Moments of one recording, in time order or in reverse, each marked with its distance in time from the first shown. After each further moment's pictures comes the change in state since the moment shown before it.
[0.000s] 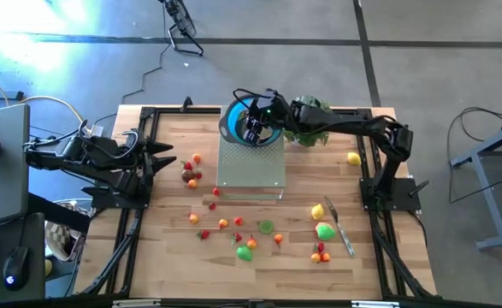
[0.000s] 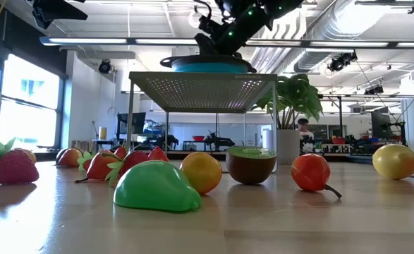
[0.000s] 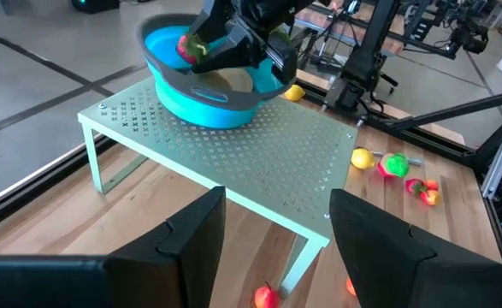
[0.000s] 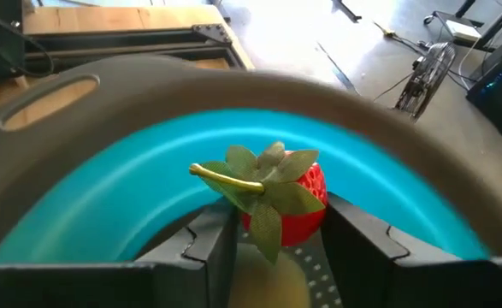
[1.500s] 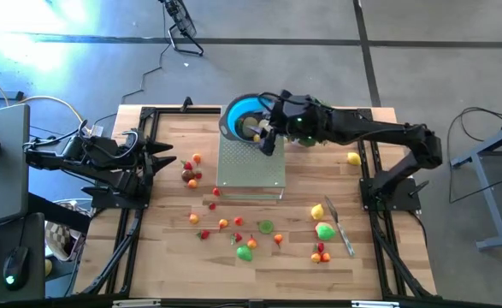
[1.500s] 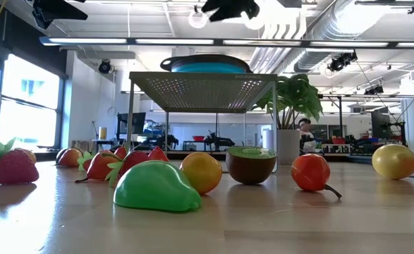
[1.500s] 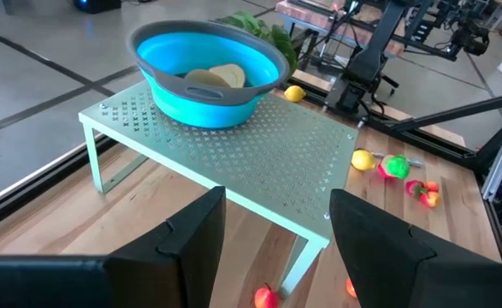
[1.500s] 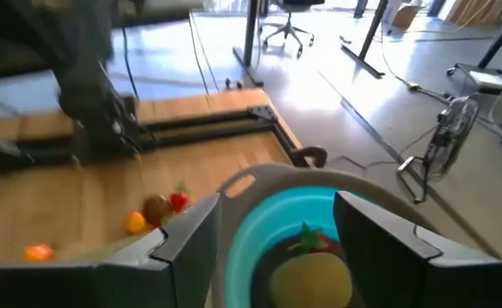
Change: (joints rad) left arm 0.000 0.000 0.000 0.001 -0.003 -0.005; right arm 0.145 -0.278 0.000 -0.110 0.029 0.109
